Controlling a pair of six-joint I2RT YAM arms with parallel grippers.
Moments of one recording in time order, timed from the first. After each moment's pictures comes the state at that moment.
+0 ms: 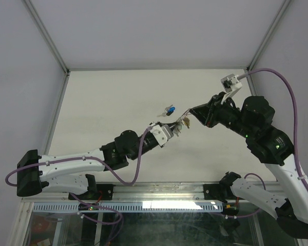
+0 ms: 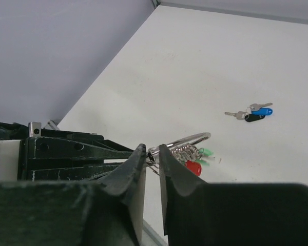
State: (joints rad) left arm -1.26 1.16 0.80 0.55 -0.24 0.34; right arm 0.64 0.82 1.31 -0.68 -0.17 0.36
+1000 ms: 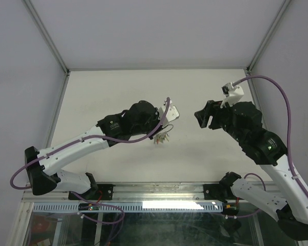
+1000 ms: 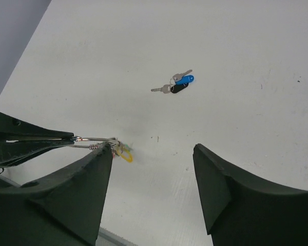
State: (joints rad) left arm -1.04 1.31 1.28 -0.52 -0.05 0.23; right arm 0.64 0.81 1.20 -0.76 0.18 0.34
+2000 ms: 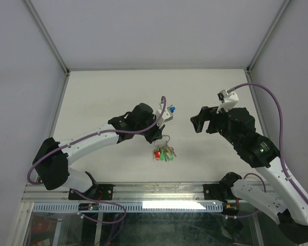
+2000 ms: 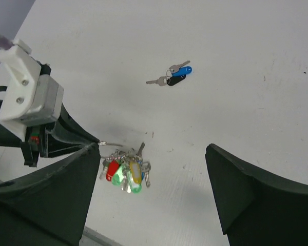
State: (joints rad) left arm -0.89 1.43 1.04 -0.32 0.29 0.07; right arm 0.64 0.72 1.02 -0.66 0.17 0.33
